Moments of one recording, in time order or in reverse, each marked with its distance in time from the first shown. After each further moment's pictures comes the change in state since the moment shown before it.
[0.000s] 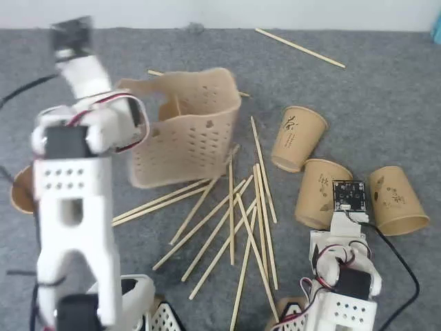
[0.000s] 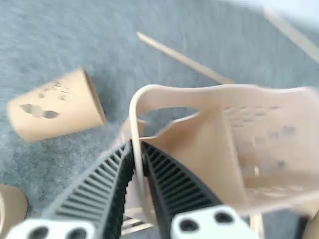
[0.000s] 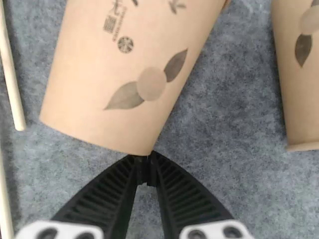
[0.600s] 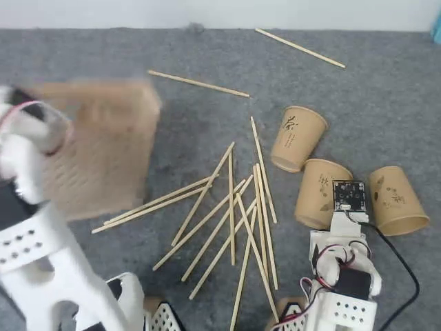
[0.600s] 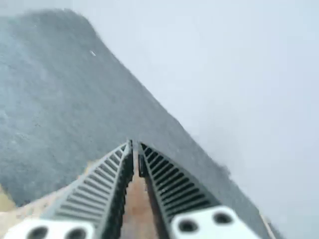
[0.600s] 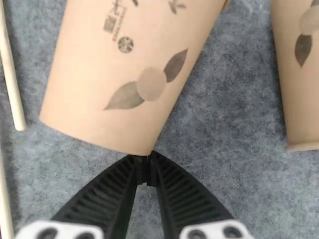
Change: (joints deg) left arm -23.7 -13.5 -0.1 -9.8 18.3; right arm 0.0 0.0 0.0 0.0 0.0
